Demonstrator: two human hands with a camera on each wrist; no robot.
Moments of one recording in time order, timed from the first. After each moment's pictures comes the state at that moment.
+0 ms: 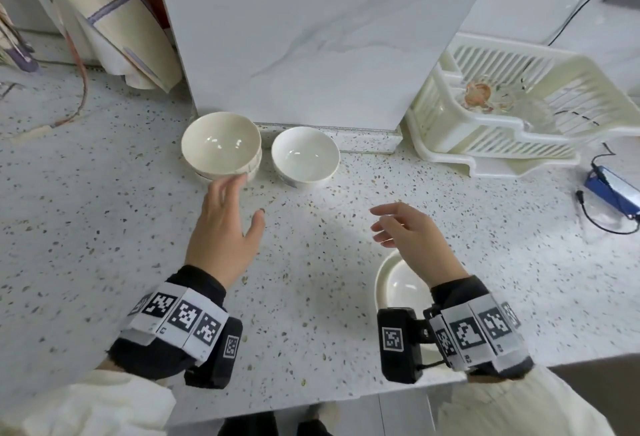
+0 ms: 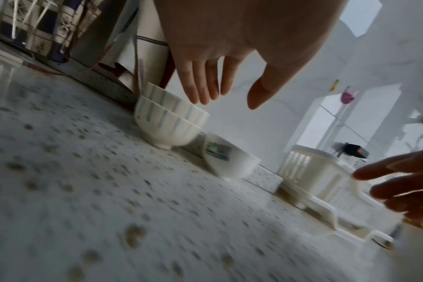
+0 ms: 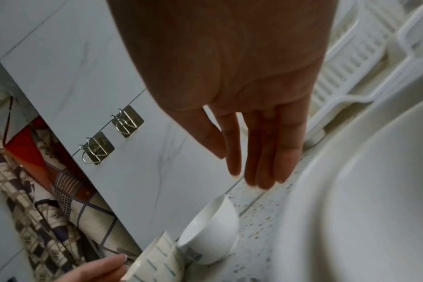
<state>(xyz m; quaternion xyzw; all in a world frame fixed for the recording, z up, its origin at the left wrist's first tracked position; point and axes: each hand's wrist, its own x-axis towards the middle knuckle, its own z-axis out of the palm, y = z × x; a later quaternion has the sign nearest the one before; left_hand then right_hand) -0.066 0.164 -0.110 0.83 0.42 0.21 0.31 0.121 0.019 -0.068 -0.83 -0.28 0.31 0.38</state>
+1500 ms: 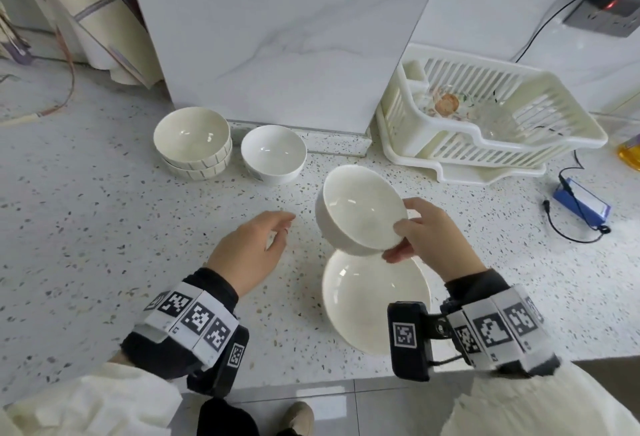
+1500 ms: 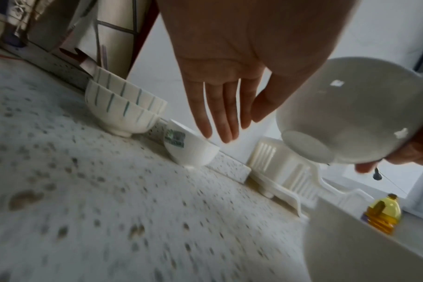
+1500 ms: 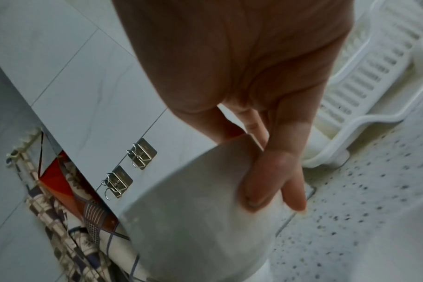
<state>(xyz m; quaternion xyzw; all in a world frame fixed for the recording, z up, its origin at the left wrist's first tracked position) -0.026 0.090 -0.091 0.83 0.36 0.12 0.42 0.164 -0.032 -0.029 -0.84 -0.25 0.33 0.36</state>
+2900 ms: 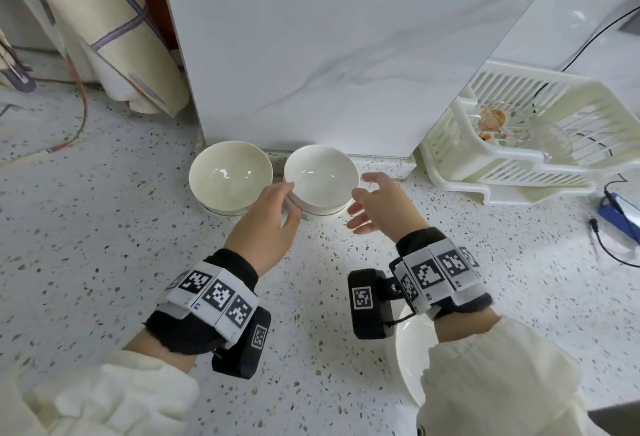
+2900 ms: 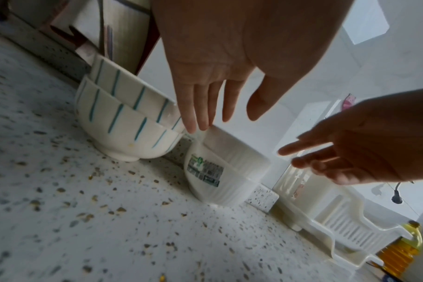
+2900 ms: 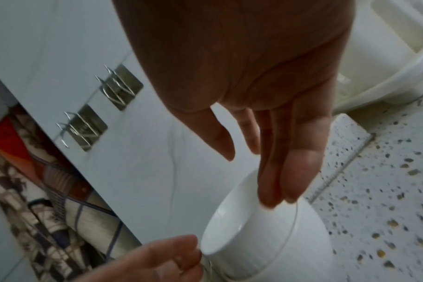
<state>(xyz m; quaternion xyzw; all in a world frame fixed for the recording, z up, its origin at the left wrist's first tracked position) -0.016 0.212 -0.102 0.81 0.36 0.13 0.44 0.135 0.134 -0.057 -0.83 -0.22 0.37 0.36</state>
